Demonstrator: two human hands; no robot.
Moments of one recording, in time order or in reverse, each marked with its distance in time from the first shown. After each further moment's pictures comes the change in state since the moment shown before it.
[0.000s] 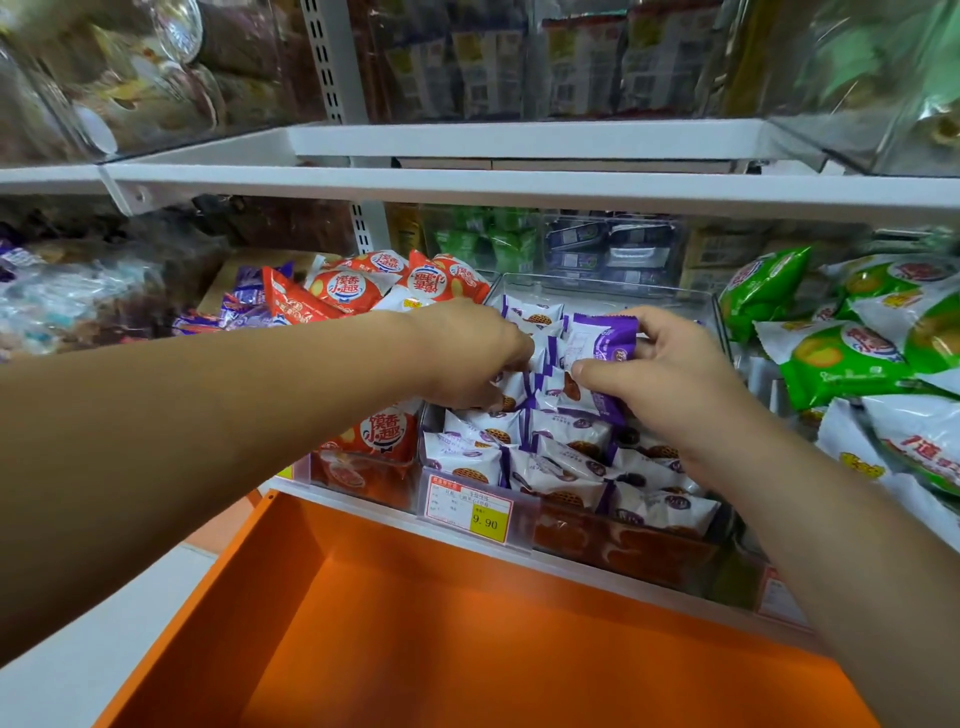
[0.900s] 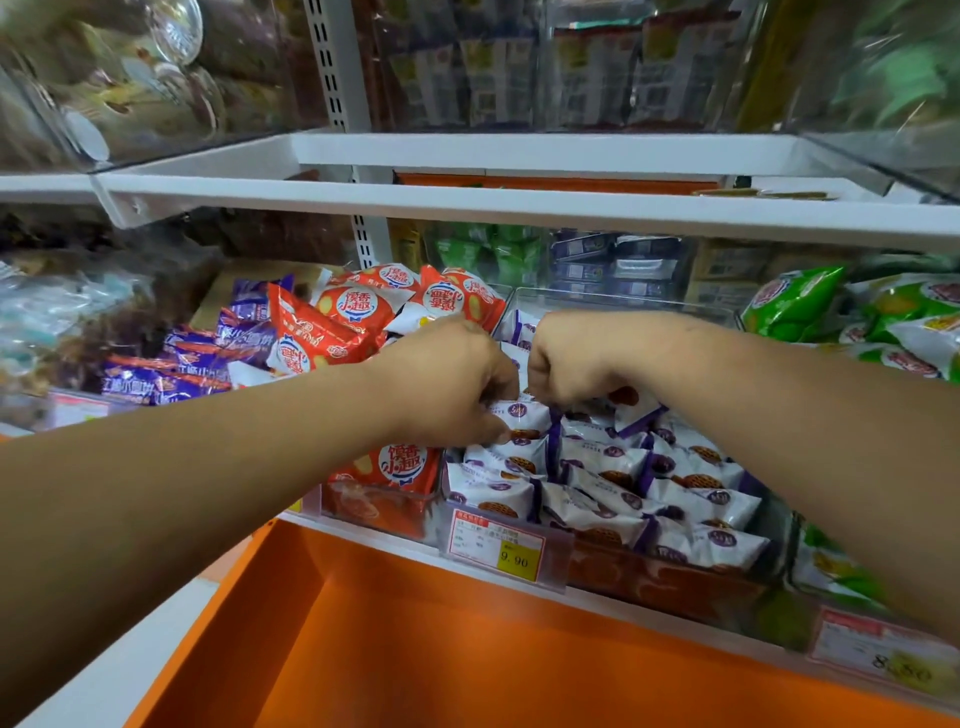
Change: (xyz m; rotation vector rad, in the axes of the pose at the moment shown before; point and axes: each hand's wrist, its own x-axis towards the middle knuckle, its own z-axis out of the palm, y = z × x) left_hand -0.031 -0.024 0.023 -0.258 0.251 -0.040; right_hand 0.097 -0.036 0.062 -1.287 -0.583 -0.176
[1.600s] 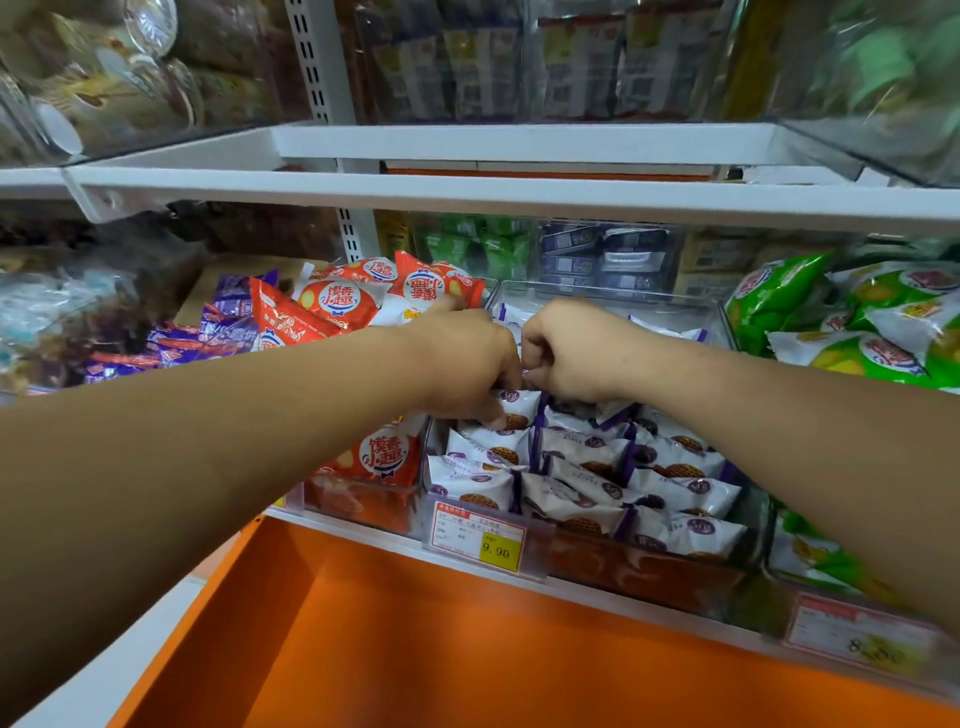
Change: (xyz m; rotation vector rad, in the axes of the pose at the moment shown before) left_hand 0.035 0.017 -0.004 0.321 -0.238 -0.010; right_hand -0.015 0.019 0.019 0.136 0.311 -0.067
